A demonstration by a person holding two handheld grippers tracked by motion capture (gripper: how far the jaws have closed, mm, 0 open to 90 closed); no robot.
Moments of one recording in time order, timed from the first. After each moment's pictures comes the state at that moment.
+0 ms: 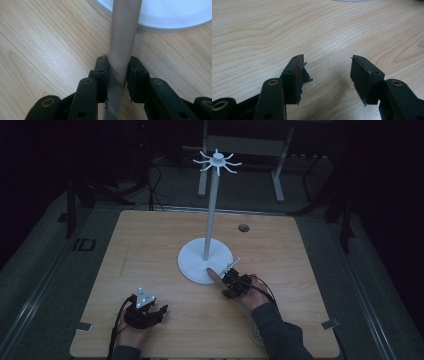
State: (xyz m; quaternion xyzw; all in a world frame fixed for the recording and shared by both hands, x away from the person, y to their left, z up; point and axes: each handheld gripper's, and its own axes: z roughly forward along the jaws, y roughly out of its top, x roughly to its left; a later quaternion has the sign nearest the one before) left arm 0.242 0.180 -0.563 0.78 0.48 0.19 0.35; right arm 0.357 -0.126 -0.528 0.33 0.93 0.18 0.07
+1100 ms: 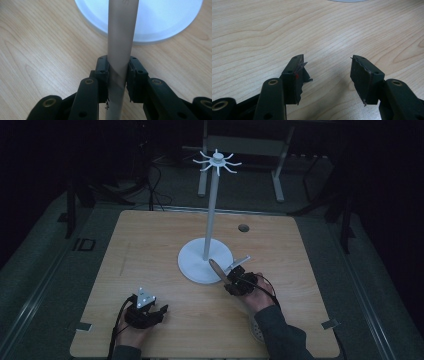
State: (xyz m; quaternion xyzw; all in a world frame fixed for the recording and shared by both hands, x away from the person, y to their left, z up) left arm 0.242 0.178 -0.563 0.78 0.48 0.19 0.35; right arm 0.346 -0.138 -0.502 0.34 0.90 0.24 0.11
